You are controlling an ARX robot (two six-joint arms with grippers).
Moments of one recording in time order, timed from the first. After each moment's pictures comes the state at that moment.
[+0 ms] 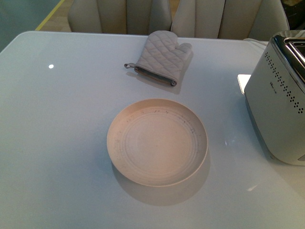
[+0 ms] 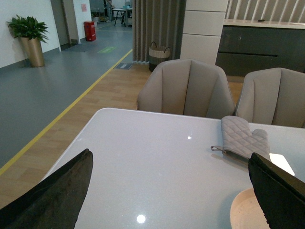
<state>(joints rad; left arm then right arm) 0.00 0.01 0.01 0.00 0.00 -0.01 0.01 1.33 0.88 0.17 -0.01 0.02</state>
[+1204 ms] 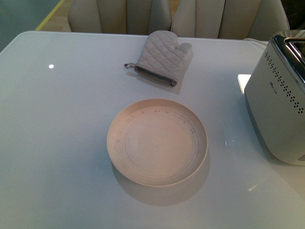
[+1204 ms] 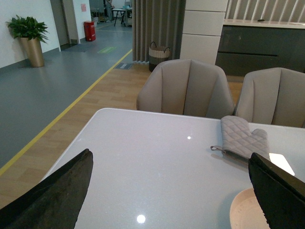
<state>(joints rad) 0.00 0.01 0.01 0.00 0.00 -0.01 -0.05 1.48 0.84 0.04 0.11 -0.28</state>
